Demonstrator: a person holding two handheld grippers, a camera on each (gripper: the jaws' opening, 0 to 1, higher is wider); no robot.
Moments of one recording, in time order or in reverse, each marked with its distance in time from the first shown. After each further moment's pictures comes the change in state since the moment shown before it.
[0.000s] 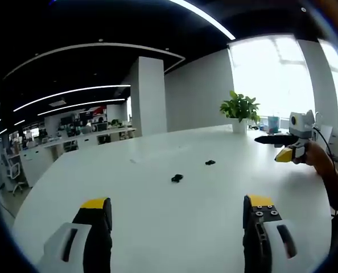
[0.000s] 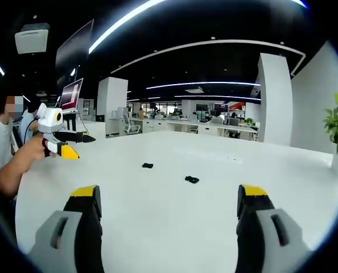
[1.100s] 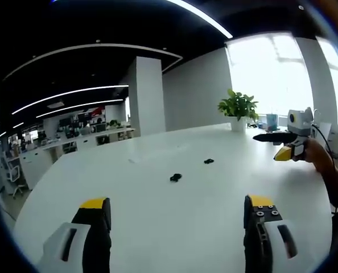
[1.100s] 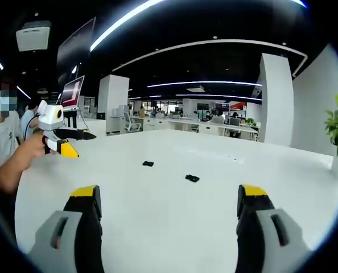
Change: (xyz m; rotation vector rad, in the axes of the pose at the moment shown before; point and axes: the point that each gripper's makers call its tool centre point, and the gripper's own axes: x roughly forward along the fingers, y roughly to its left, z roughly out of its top) left arm 0.000 -0.001 0.000 0.021 0.008 -0.009; right arm -0.003 0.005 -0.002 -0.014 0.010 0.011
